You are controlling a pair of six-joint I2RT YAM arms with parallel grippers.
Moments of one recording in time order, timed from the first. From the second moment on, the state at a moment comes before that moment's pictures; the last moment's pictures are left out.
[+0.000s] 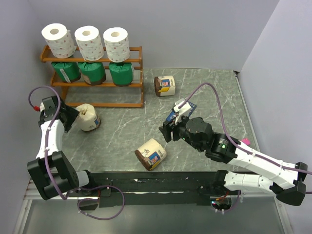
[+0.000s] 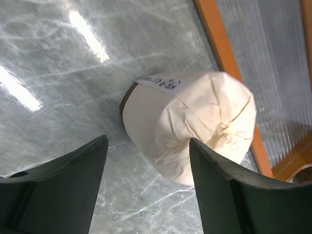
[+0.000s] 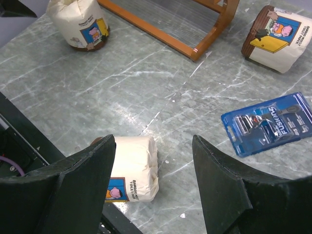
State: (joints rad) left arm 0.39 1.26 0.92 -0.52 -0.02 -0.72; right arm 1.09 0.93 0.97 -0.35 0.39 0.20
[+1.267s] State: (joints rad) left arm 0.38 1.33 1.03 -0.52 0.06 -0.67; right arm 1.09 0.85 0.95 -0.35 0.38 0.21
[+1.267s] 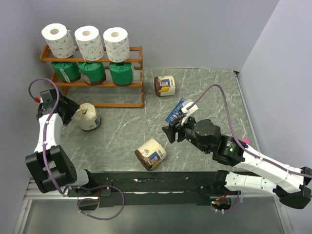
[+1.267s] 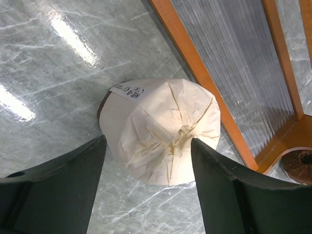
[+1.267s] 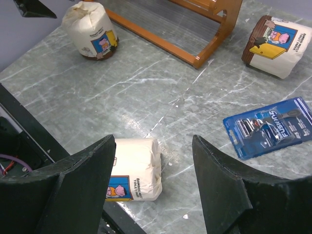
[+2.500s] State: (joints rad) left arm 0.37 1.47 1.00 -0.45 0.13 -0.63; right arm 1.09 0.80 0.92 -0.35 0.38 0.21
